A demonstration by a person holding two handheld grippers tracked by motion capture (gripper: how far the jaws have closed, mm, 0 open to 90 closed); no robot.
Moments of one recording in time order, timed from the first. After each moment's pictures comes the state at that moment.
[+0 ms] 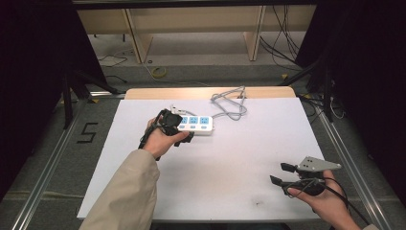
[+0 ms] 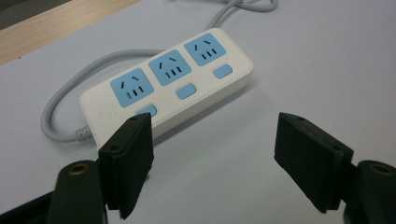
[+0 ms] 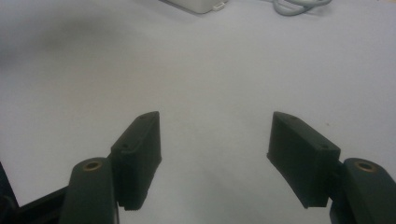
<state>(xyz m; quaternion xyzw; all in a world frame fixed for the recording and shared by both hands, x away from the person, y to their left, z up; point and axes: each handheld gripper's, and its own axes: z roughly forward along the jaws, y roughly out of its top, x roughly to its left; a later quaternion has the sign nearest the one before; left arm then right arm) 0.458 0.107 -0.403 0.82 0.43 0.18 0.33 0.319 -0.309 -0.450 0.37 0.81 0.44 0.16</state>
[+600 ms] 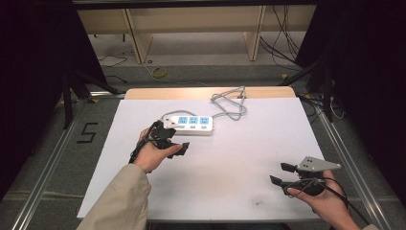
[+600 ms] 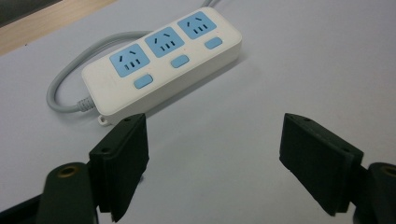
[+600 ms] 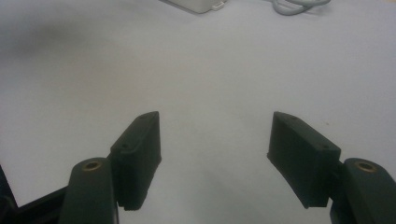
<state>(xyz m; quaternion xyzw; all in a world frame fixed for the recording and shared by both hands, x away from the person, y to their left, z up) 0.421 0.123 -0.411 0.83 0.41 0.20 0.33 0.319 -0.309 -0.450 0.37 0.81 0.43 0.16</state>
